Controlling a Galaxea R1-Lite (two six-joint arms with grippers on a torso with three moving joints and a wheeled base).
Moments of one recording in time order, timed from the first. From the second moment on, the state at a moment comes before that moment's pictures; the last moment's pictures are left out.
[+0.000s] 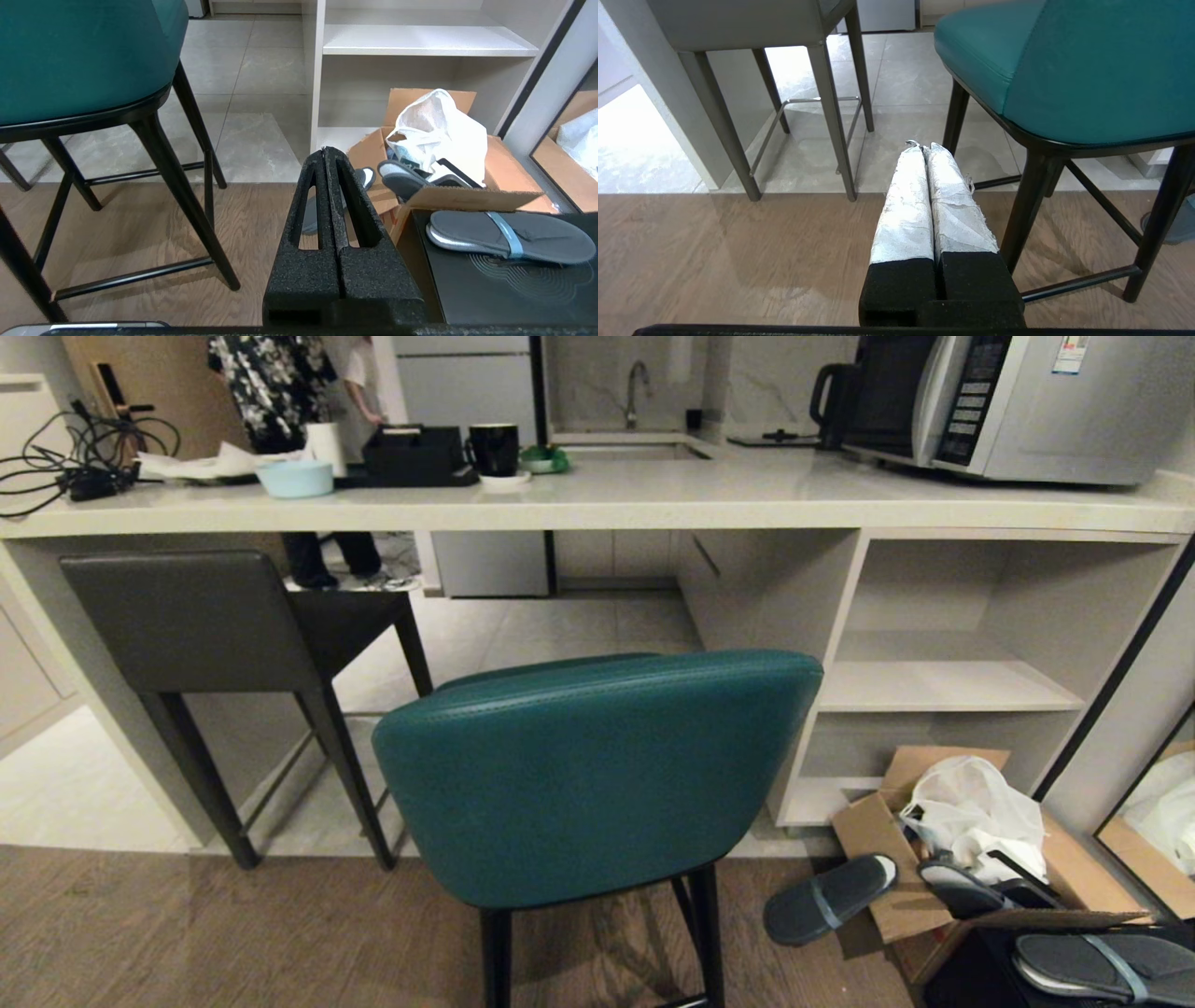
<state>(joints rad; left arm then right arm) 0.00 0.00 0.00 -0.04 -0.01 0.07 -0.01 0.00 0.00 0.01 0.01 -0.03</state>
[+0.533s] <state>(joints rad) 0.00 0.00 0.00 -0.04 0.00 0.06 -0.01 0.00 0.00 0.01 0.00 -0.02</state>
